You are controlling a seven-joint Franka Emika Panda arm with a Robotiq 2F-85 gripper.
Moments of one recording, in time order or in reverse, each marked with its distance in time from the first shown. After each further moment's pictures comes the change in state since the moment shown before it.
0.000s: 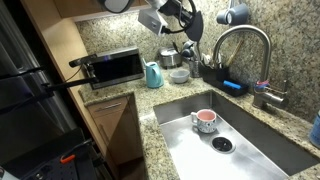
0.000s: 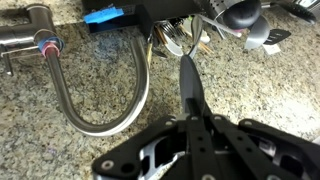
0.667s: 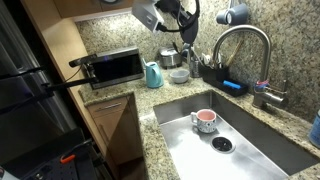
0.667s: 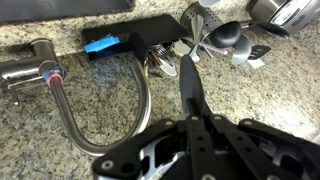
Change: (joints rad) arm -0.367 -0.040 0.257 -0.083 -0.119 -0.239 0.160
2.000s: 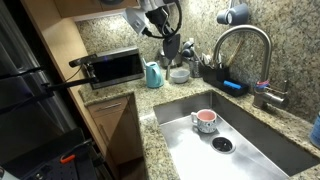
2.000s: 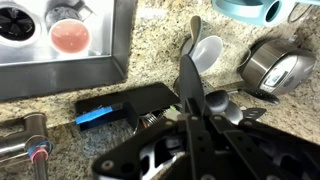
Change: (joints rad) arm 0.075 -0.234 -0.061 0.045 -0.002 -0.363 0.199
